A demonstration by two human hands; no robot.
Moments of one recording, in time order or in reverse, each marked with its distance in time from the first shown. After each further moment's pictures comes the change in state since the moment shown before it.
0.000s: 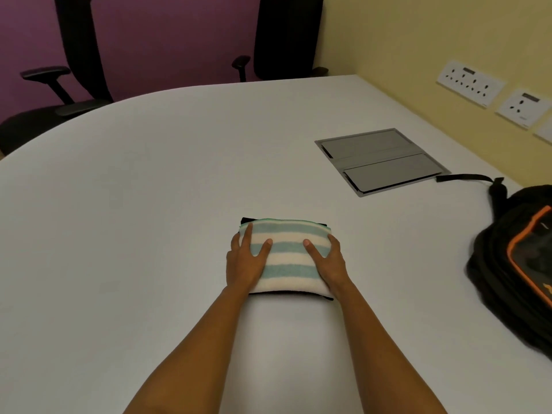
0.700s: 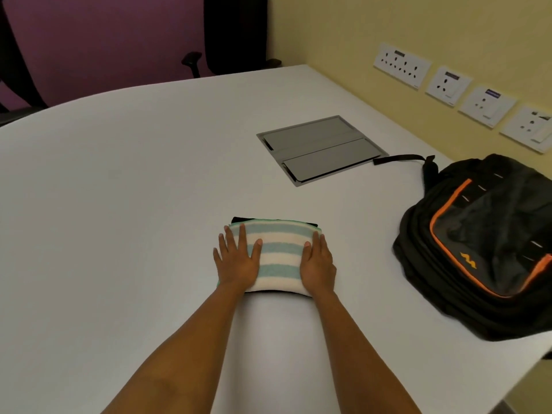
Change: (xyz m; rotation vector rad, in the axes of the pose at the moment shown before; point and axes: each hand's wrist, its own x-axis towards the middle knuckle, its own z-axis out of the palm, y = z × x) left_hand -0.033 0.075 0.123 0.469 -0.105 0.089; right_hand 0.009 0.058 -0.115 -0.490 0.183 -0.056
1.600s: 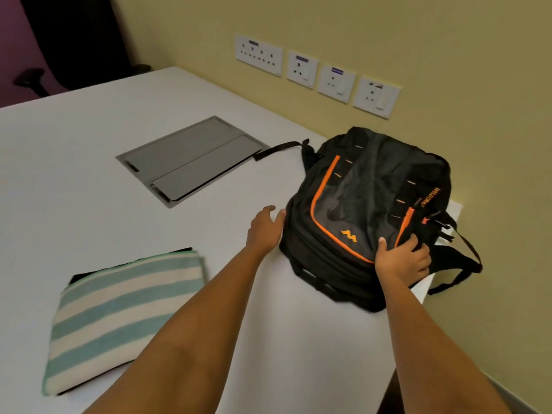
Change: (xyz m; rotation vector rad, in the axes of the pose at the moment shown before) left_hand 0.014 0.302 0.100 -0.476 -0.341 0.334; right_hand 0.050 0.256 -0.235 -0.036 0.739 0.705
